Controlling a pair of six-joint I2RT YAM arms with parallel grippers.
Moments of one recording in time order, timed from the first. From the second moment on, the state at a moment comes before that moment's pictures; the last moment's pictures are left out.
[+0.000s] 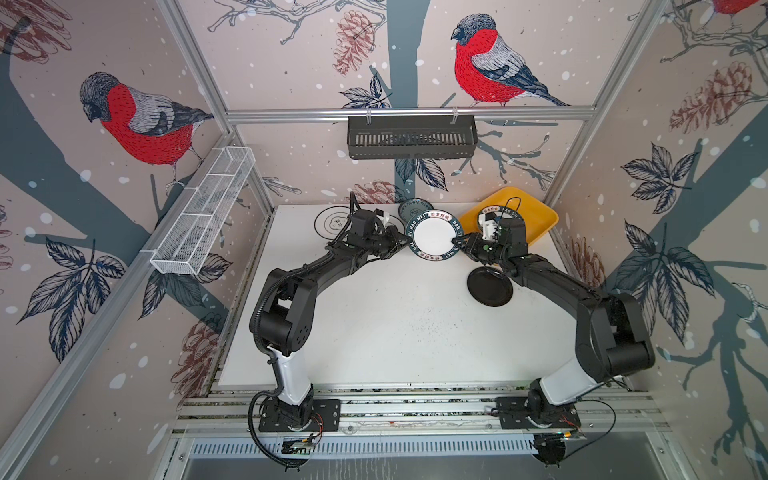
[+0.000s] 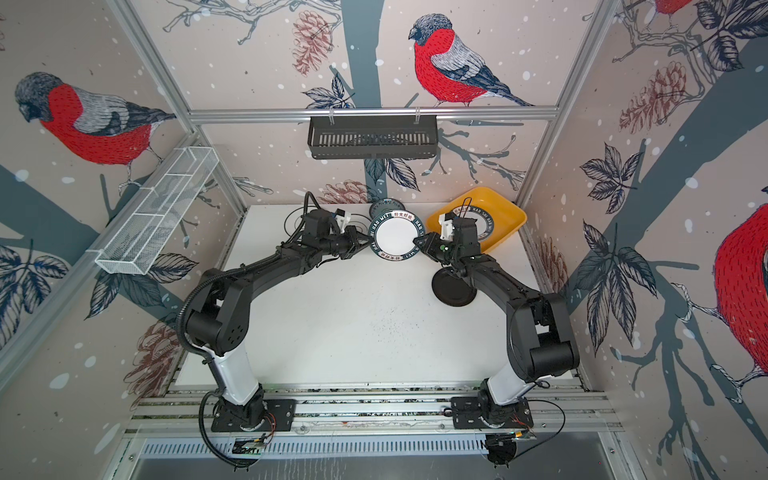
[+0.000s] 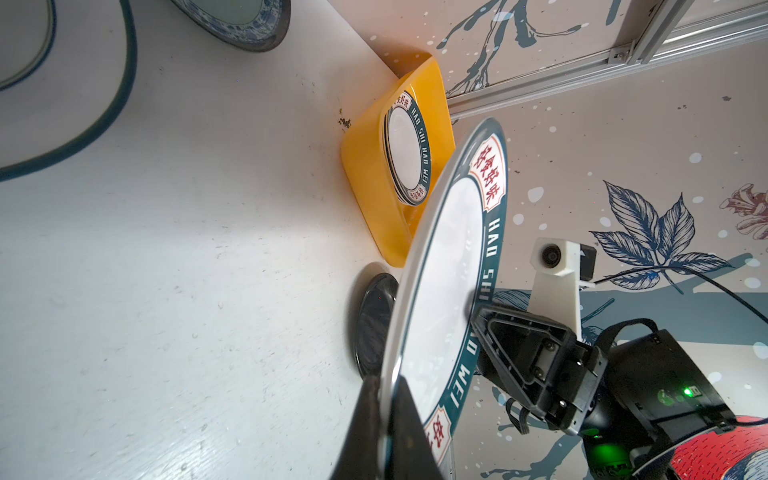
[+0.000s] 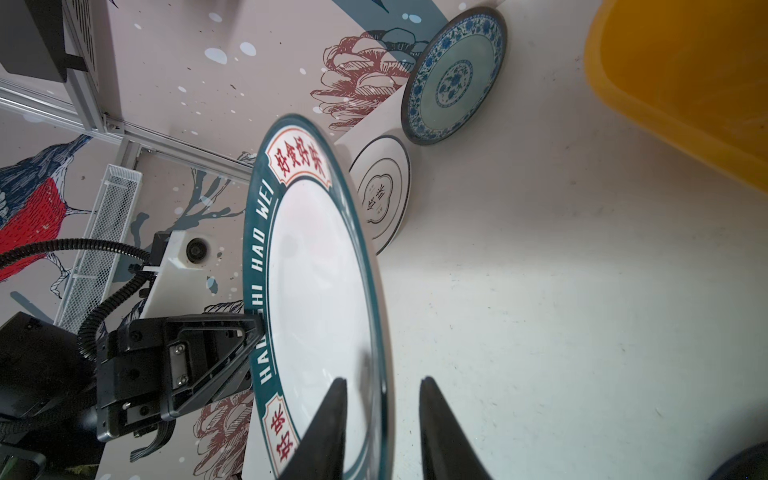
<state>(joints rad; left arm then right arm) -0.41 1.85 1.27 0.11 0.65 -0.97 0.23 1.59 0.99 0.09 -0.57 0.74</state>
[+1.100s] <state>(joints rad) -0.41 1.60 1.15 0.08 0.50 -0.86 0.21 1.51 0.96 0.05 -0.52 0.78</state>
